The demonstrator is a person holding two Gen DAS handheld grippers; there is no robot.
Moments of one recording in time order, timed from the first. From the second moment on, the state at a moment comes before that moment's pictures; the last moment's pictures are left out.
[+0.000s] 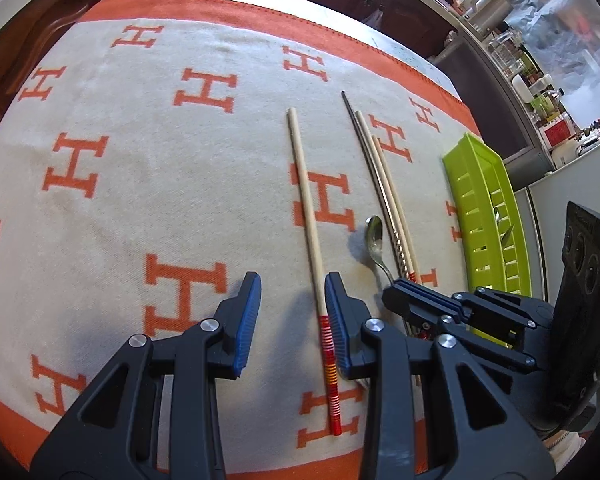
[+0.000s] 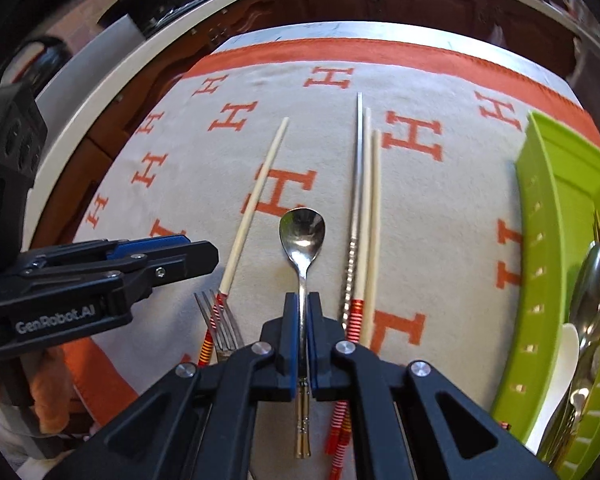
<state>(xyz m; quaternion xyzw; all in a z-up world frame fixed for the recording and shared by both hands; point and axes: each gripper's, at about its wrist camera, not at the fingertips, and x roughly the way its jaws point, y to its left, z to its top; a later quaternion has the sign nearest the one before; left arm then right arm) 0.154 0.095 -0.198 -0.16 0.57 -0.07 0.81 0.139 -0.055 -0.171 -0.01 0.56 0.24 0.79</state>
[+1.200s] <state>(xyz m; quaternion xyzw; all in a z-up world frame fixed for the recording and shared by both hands) 0.137 0.090 -0.147 -0.16 0.54 -0.02 0.83 0.096 -0.140 -0.115 0.11 0.50 0.23 0.83</state>
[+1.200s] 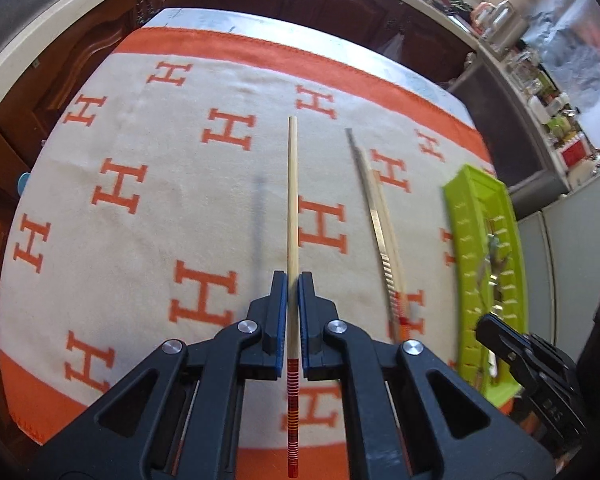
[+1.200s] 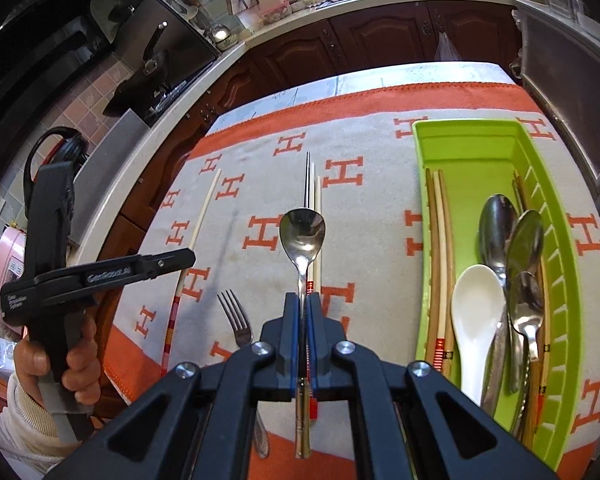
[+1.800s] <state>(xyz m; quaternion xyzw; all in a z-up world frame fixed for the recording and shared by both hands) 0.128 -0.073 -0.088 -0.12 0.54 -0.19 0.81 0.074 -0.242 -0.110 0.15 0.49 0.10 0.85</state>
